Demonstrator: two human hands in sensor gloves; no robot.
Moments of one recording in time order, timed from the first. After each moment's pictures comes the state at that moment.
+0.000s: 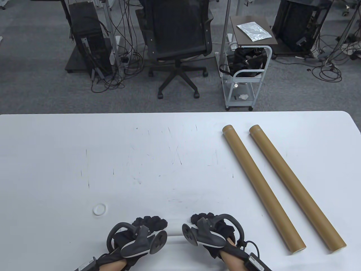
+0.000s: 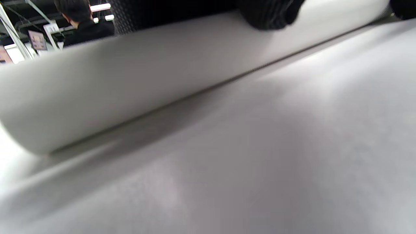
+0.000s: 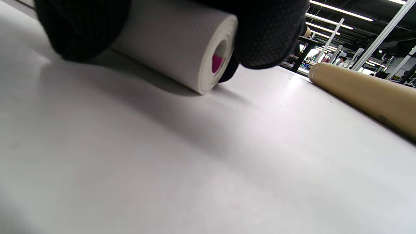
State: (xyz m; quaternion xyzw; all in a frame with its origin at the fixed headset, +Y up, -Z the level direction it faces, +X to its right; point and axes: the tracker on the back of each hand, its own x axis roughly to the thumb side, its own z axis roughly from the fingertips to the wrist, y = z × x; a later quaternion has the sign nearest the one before) left_hand -0.138 -0.760 -0.247 -0.06 -0.21 -0.12 0.97; right_hand 0.050 -0.762 -0.269 -0.21 -0.03 -0.96 0.16
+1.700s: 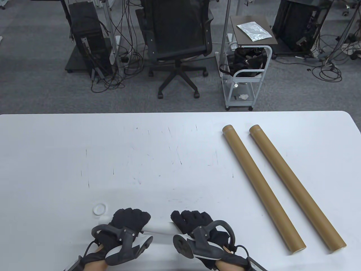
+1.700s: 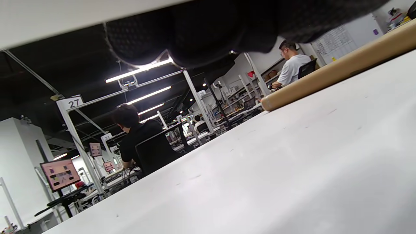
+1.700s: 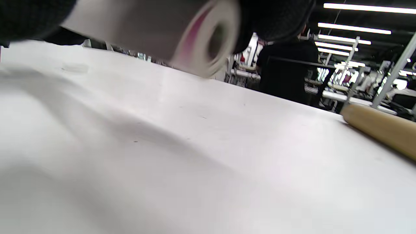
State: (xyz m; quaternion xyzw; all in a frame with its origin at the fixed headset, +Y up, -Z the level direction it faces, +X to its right) left_hand -0.179 -0.733 -0.245 0.20 -0.16 -0.19 0.95; right_hand 0.037 -0.694 -0.231 -0.25 0.02 -0.96 0.08
